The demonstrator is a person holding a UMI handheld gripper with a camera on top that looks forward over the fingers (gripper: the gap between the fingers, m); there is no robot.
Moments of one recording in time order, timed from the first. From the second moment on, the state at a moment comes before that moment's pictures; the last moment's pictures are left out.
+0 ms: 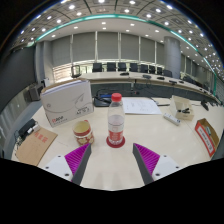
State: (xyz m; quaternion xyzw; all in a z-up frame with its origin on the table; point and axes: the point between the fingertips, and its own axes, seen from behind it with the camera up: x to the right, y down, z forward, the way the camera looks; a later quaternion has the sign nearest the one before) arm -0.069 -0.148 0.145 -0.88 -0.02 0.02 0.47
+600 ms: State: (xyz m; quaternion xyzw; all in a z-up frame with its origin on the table) arm -0.115 -0.328 0.211 -0.89 -0.02 -0.03 0.46
